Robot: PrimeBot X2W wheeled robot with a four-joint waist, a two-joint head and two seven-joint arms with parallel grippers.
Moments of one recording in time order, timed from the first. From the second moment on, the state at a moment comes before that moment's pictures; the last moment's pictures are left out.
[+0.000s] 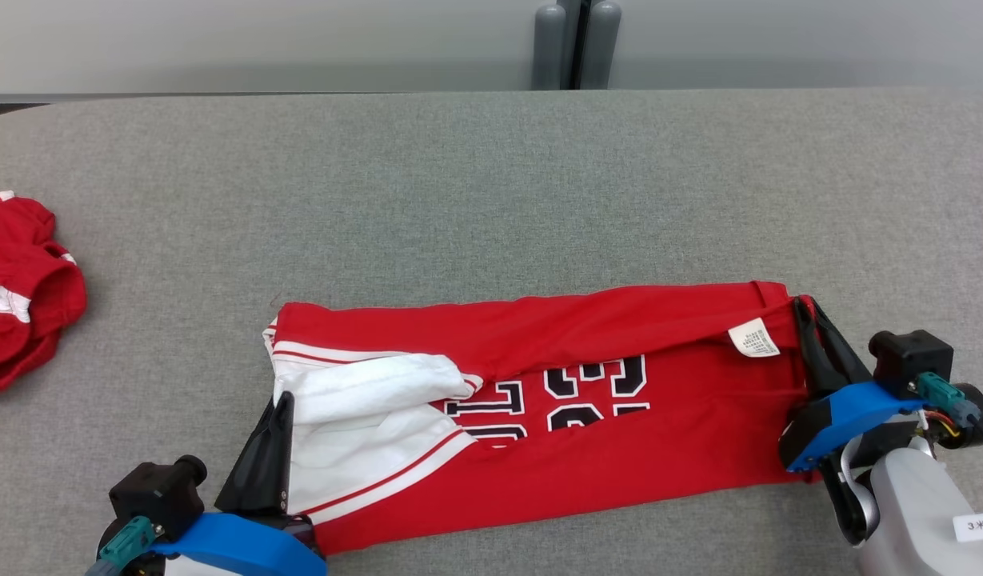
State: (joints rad) left arm -0.11 0.54 -0.64 0.00 -0.87 0.26 -0.26; right arm -0.42 -0.17 0.02 0.65 0.14 0.13 -0.26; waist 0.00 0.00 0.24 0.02
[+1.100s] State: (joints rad) left arm 0.04 0.08 0.10 0.08 -0.18 -0.02 -0.26; right arm -0.42 -0.16 0.00 0.86 0.18 0.13 -0.23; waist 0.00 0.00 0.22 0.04
